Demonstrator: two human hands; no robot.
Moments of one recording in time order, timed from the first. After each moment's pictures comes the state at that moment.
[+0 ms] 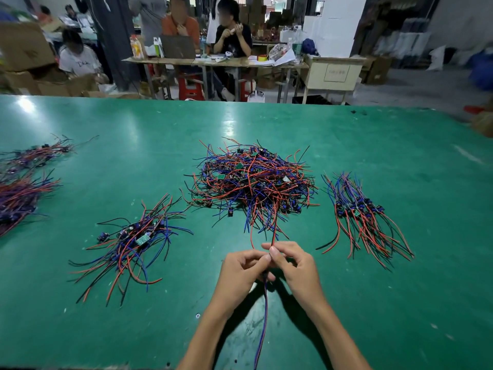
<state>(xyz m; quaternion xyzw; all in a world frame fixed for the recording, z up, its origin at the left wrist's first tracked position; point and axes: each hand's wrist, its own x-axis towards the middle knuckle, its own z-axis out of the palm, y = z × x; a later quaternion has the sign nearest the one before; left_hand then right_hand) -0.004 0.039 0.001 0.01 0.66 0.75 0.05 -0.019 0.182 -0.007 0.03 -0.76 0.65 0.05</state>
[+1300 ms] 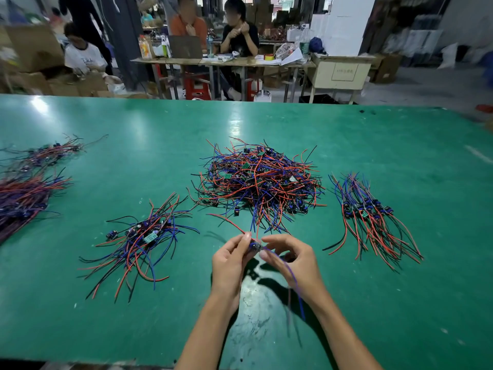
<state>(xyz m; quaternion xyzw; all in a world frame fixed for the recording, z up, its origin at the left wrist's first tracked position) -0.017 0.032 0.004 -0.17 0.41 0.90 -0.03 -0.034 0.177 -0.006 0.11 -0.74 0.66 0.02</state>
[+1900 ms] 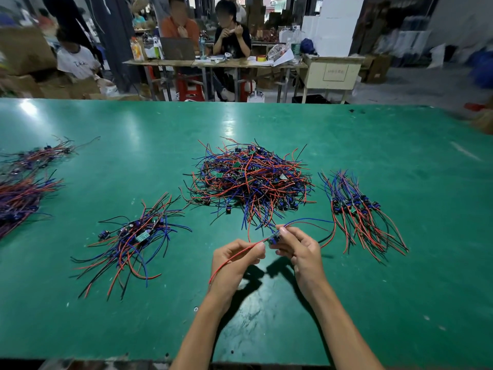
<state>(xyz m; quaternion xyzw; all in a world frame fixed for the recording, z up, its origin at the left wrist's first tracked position) -0.002 0.037 0.003 -0.05 0.62 0.78 -0.01 -0.032 0.193 0.007 -0.04 -0.55 0.83 -0.02</state>
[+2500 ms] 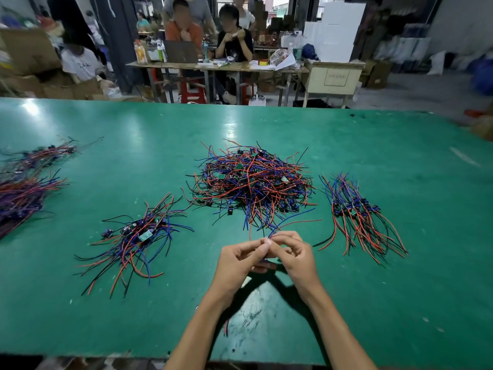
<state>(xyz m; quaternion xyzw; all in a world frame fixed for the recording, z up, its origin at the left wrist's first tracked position) -0.002 0.038 0.014 0.00 0.64 0.77 0.07 -0.033 0.186 -0.008 0.05 -0.69 0.72 0.06</state>
